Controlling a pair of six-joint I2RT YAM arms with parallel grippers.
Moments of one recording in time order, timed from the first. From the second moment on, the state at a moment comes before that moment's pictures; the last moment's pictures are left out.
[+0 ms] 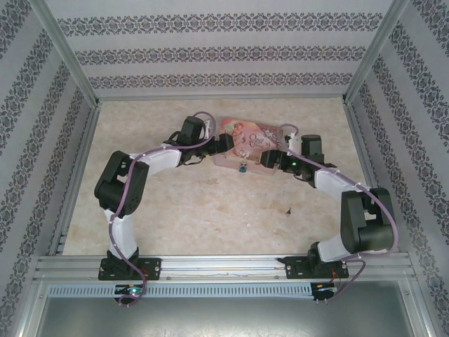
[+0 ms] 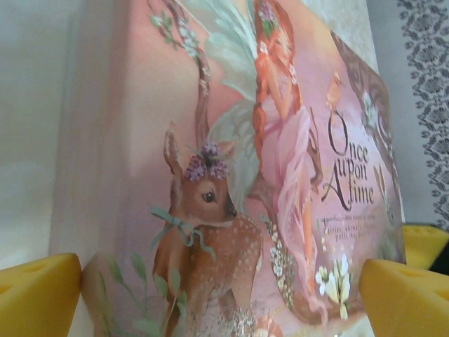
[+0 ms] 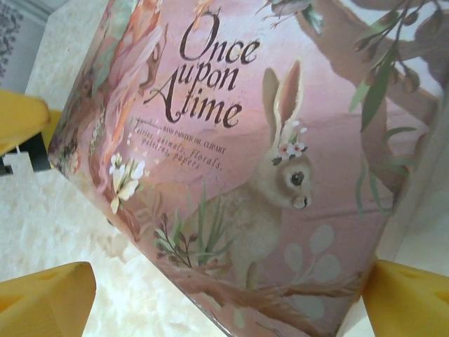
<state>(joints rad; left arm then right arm) -0.42 1.92 1.21 0.05 0.42 -0.70 0.13 1.47 0.71 0.02 -0.58 0.38</state>
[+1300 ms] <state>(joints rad) -0.23 1.38 0.84 0.00 0.29 -0.66 0.37 1.04 0.70 -0.47 -0.09 0.60</state>
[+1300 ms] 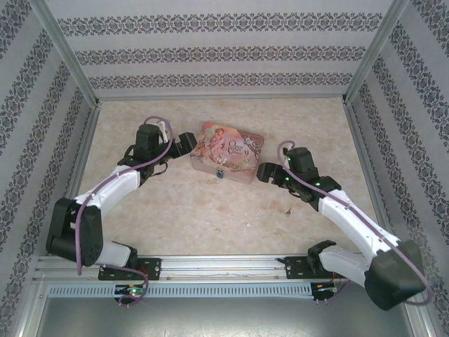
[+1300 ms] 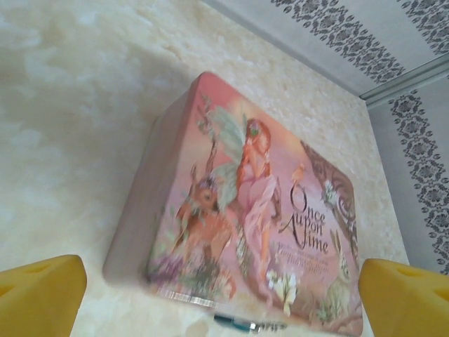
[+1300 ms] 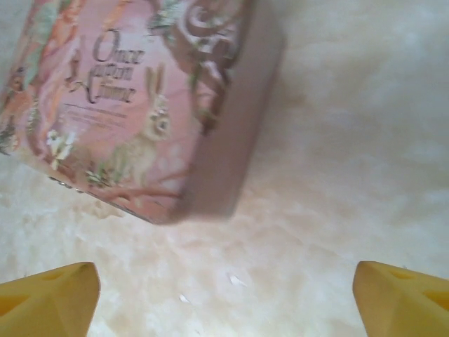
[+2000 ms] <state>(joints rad) -0.24 1.23 0.58 0.05 0.26 -0.74 0.24 1.08 0.57 -0.79 -0.10 0.68</state>
